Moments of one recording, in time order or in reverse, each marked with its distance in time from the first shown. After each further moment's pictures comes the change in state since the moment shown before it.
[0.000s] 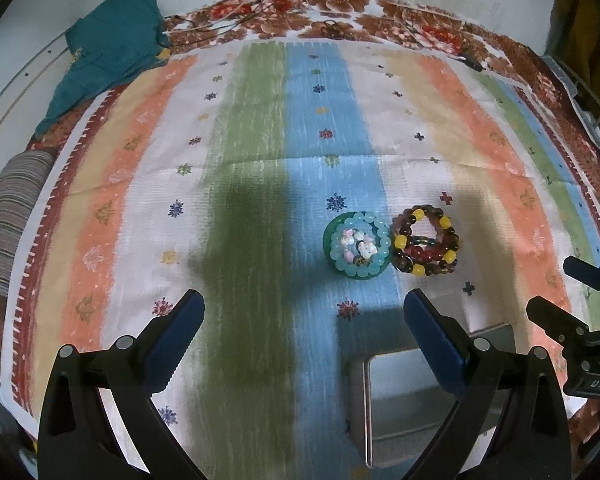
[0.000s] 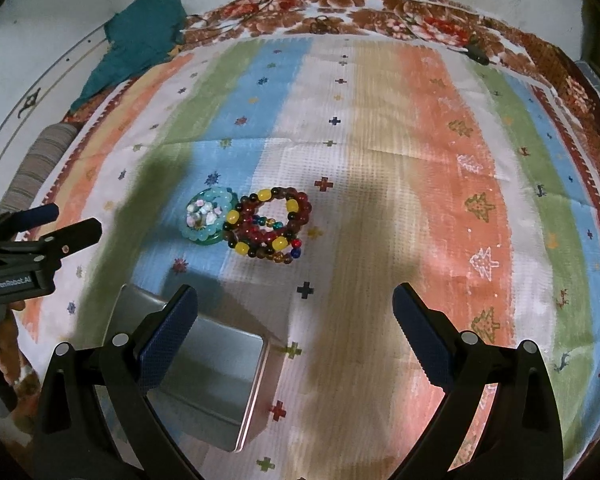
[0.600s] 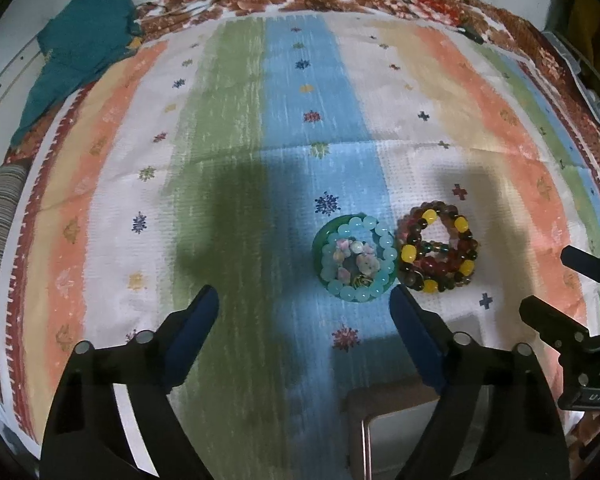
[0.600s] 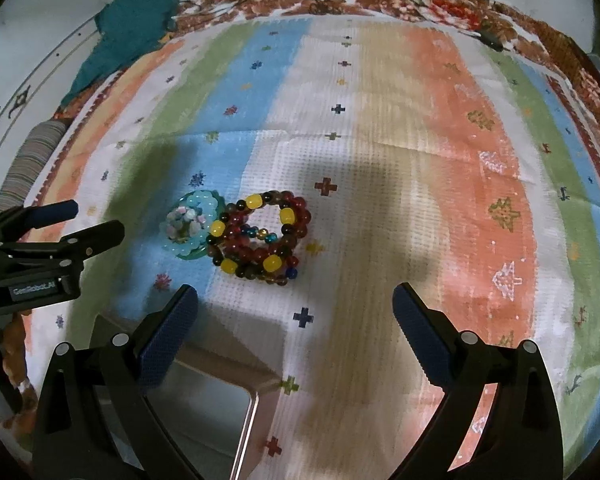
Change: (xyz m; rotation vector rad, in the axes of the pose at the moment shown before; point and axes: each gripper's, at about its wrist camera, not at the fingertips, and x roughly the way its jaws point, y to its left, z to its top) left arm 0.055 -0.012 0.026 0.050 0.093 -0.014; right arm 0.042 -0.003 0.022 0.003 0.060 0.008
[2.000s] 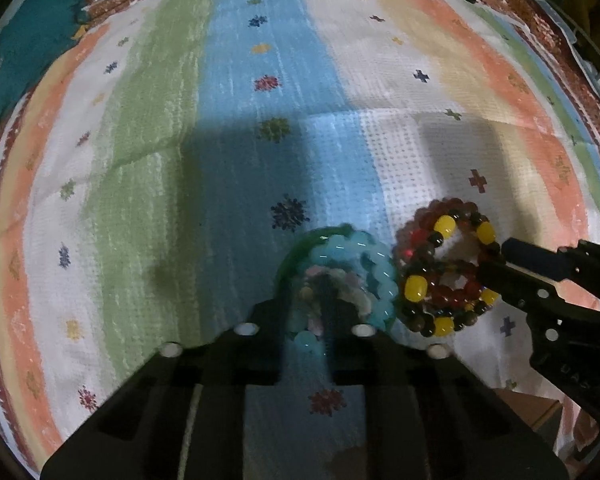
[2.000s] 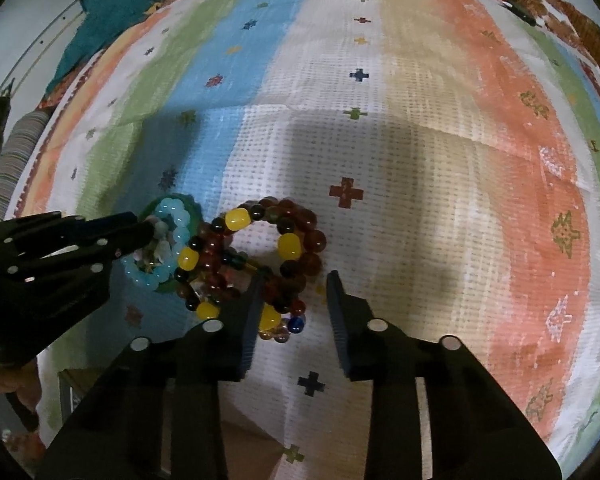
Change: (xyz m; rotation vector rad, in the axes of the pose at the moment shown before) left arm 0.070 -0.019 0.030 0.079 0.102 -0.056; right arm 0.072 0.002 0.031 0.009 0.120 0.046
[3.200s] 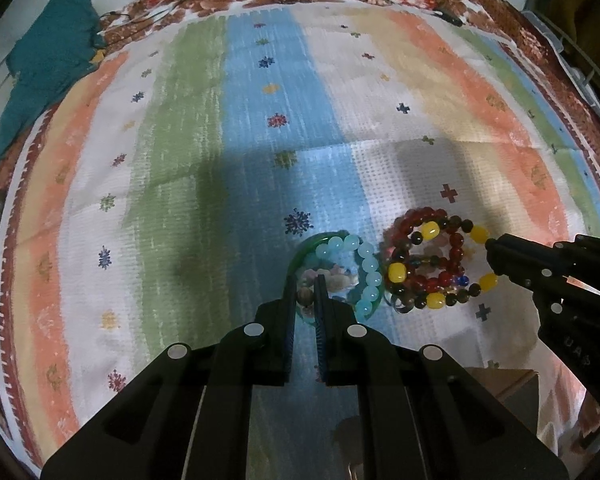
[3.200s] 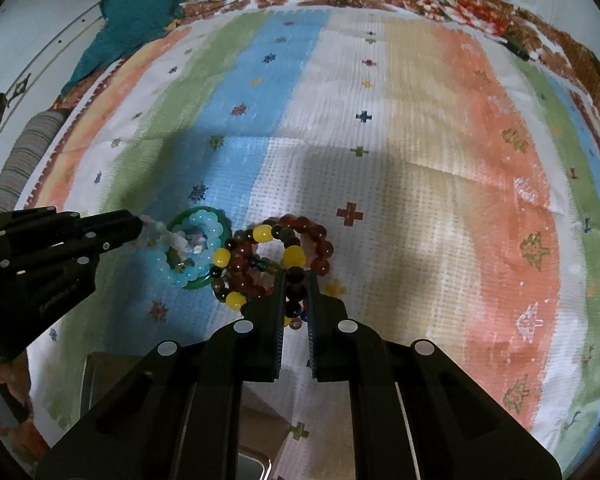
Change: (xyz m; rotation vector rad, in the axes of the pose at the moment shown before) left arm -0.051 0.000 -0.013 0.008 -0.095 0.009; right arm -0.048 0.015 -0.009 -0.058 -0.109 -0.049
